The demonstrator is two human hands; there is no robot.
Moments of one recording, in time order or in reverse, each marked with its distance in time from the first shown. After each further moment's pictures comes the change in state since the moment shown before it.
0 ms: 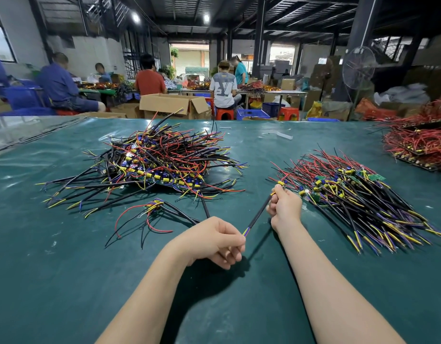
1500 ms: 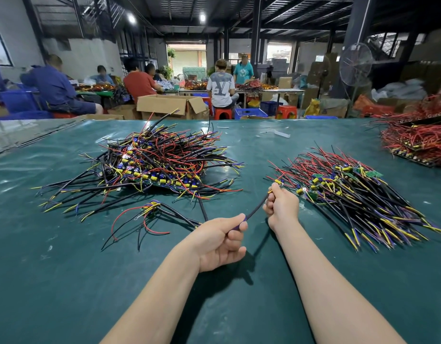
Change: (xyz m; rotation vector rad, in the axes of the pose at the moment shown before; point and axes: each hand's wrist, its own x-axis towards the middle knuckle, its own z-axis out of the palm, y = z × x) left_hand 0.015 0.007 0.019 -0.720 0.071 -0.138; right_hand 0.000 0.000 -0.003 0.007 -0.014 0.033
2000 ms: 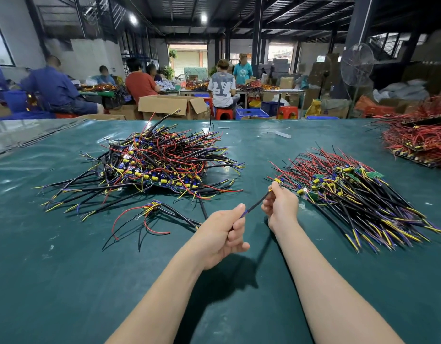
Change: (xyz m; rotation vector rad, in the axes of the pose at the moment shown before) left_hand 0.000 -0.001 0.007 0.117 -0.016 0.253; right_hand -0.003 0.000 0.003 -0.012 -0.011 -0.042
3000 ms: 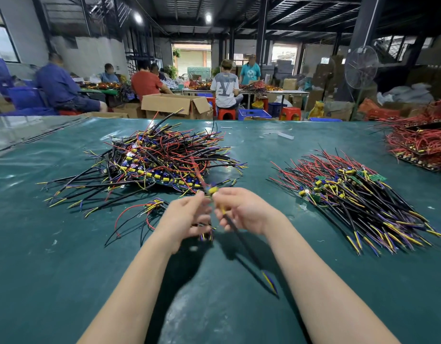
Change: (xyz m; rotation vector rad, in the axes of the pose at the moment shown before) left_hand 0.000 0.015 -0.050 0.115 0.404 0.099; right_hand -0.057 -0.013 0.032 -0.507 -0.927 0.290
